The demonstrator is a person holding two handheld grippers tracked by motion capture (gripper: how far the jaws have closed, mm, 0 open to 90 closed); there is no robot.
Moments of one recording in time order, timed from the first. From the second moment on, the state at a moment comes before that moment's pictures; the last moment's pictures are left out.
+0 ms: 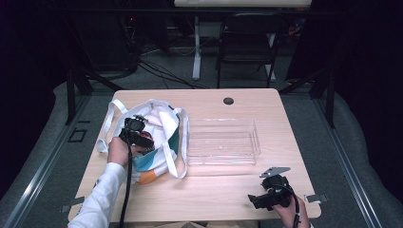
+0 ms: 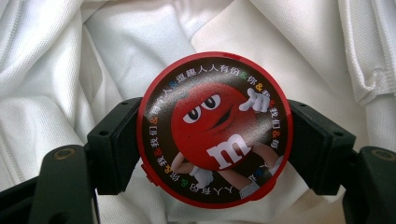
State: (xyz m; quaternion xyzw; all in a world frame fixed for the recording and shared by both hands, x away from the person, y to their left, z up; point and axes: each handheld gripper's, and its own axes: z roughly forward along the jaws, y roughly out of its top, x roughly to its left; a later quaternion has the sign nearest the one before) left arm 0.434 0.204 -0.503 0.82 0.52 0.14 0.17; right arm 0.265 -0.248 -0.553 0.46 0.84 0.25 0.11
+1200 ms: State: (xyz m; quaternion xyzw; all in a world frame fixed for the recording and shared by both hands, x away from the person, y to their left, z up) left arm 0.422 0.212 -0.458 0.83 0.50 0.15 0.20; right arm 0.266 -0.250 -0.552 0.46 0.84 0.25 0.11
